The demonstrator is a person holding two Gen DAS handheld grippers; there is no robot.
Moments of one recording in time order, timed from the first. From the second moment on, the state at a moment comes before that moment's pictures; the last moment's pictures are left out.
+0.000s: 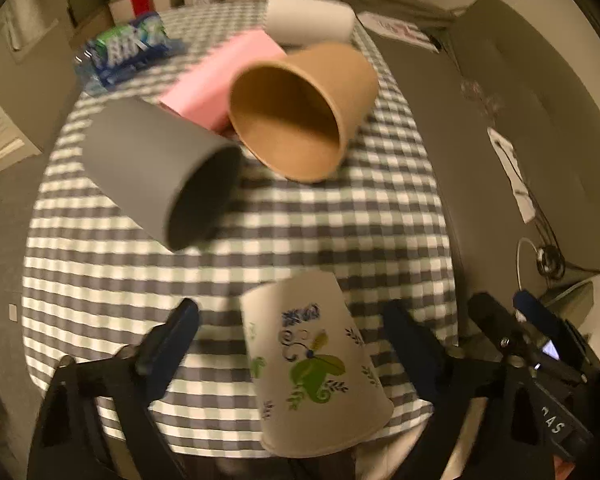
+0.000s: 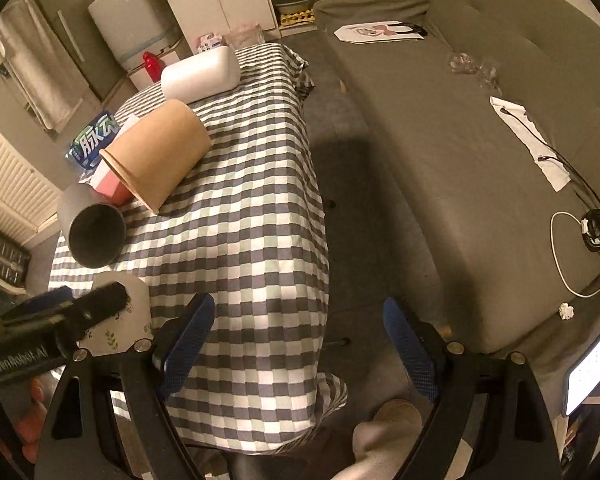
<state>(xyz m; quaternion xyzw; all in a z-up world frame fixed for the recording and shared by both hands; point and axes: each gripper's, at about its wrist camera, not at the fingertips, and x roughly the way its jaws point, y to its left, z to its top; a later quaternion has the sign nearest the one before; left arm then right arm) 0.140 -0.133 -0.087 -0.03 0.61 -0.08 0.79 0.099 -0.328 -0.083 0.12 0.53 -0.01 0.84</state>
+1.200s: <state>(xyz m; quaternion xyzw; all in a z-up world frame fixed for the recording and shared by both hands) 0.077 -0.112 -0.082 0.05 0.40 -0.15 0.90 0.083 -0.321 -0.075 0.11 0.52 -0.02 0.85</state>
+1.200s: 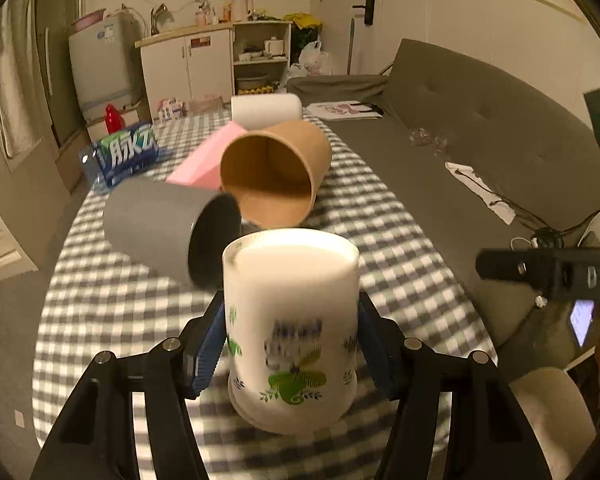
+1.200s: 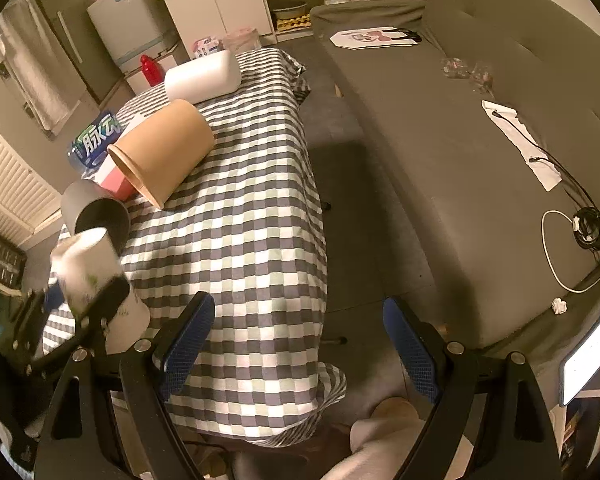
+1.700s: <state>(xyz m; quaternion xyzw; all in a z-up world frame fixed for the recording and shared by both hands) 0.076 -0.105 -0.081 0.04 0.38 -0.14 0.91 0.078 -0.303 -0.072 0.10 0.52 -0.01 0.85</state>
